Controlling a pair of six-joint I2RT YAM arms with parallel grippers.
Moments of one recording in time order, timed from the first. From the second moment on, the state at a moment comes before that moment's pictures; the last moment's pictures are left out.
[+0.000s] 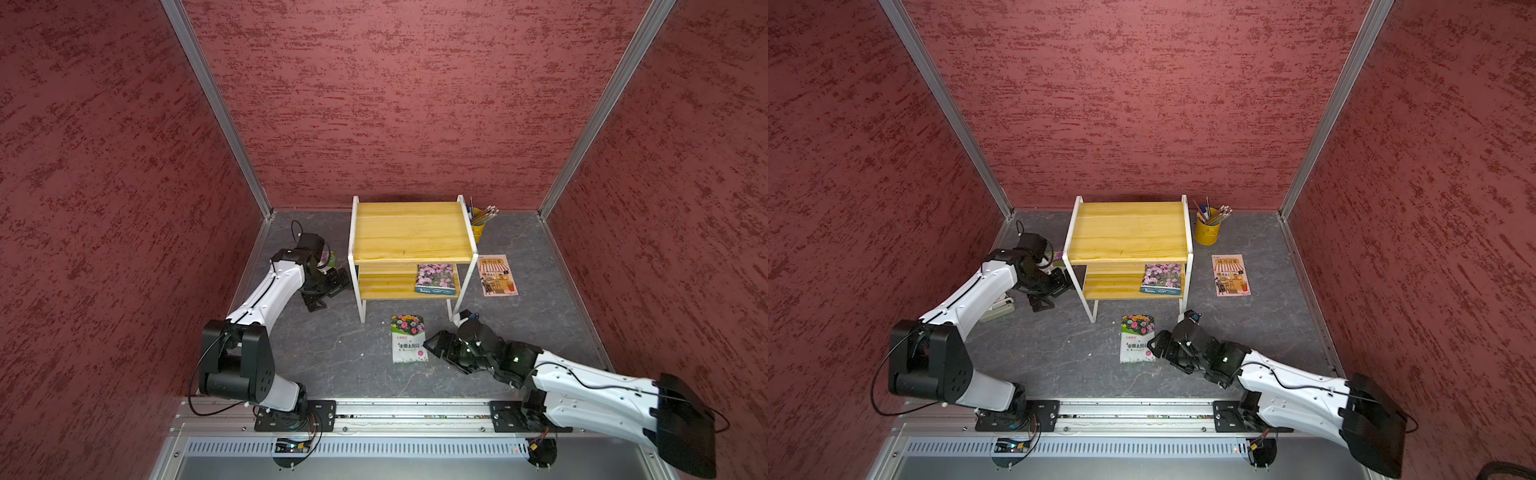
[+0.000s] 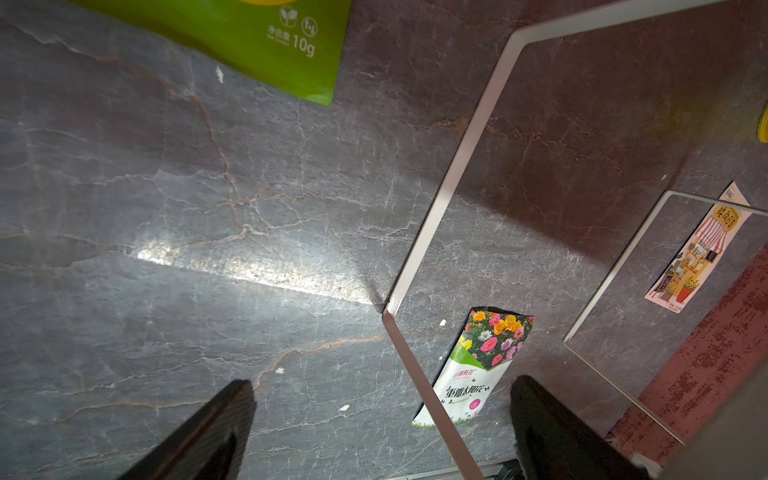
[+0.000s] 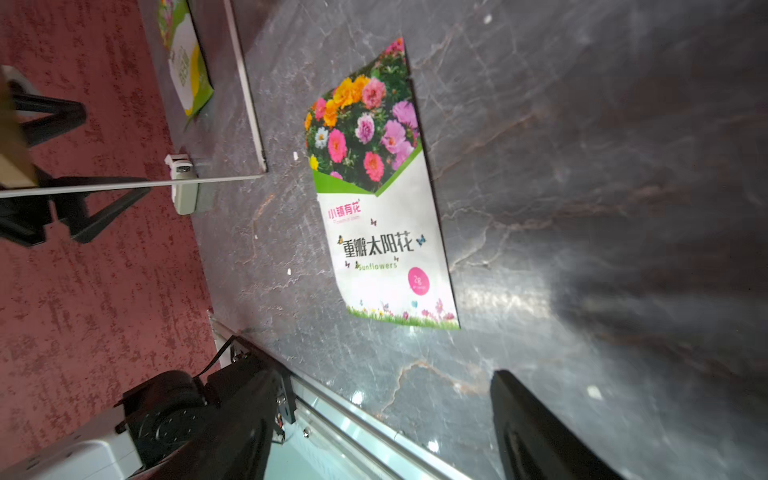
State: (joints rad) left arm -0.11 1.48 1.13 -0.99 0.31 -0.61; right arm 0.99 0.90 0.42 -0.27 -0.07 1.34
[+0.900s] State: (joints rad) left arm -0.12 1.48 1.24 -1.04 0.29 -0.61; right arm 0.78 0.91 0.78 -0.79 -0.07 1.05
